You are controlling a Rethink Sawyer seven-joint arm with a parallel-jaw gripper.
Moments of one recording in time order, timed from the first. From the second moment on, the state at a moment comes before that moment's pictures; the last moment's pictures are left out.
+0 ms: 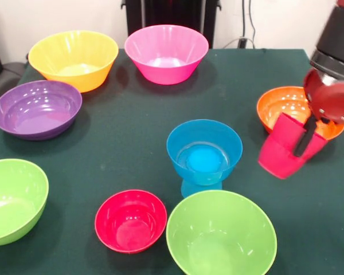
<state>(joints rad) 0.37 -0.08 -0.83 1.03 0.81 0.65 3.30</state>
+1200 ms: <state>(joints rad) 0.12 -0.29 -0.77 0.92 0.75 0.83 3.30</state>
